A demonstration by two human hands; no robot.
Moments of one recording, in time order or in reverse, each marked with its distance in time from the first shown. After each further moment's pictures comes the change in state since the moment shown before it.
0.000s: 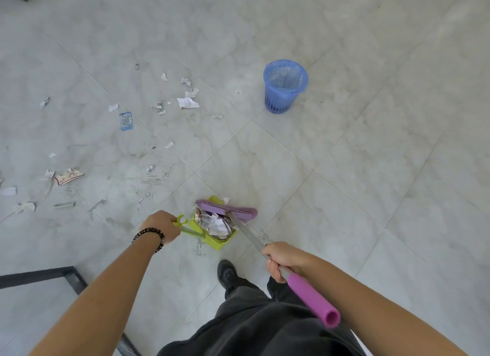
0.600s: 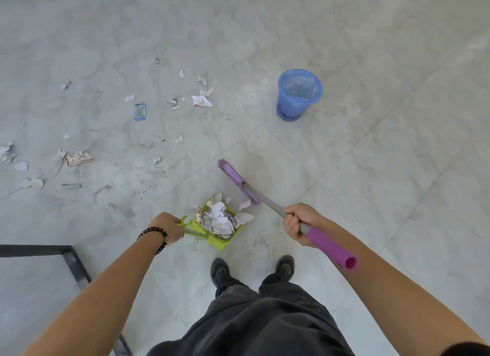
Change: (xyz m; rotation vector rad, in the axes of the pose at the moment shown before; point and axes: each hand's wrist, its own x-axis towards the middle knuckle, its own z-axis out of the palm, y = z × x) left_hand -0.020 -0.002 0.030 -0.267 -0.054 -0.111; right_hand -0.043 -0.064 -0.049 0.376 0.002 -0.106
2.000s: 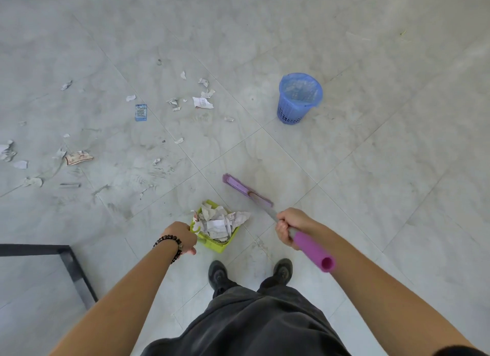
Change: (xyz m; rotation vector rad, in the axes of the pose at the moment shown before) left_hand -0.006 0.014 0.025 -0.014 -0.144 -0.061; right_hand 0.009 0.002 0.013 -0.168 0.031 -0.001
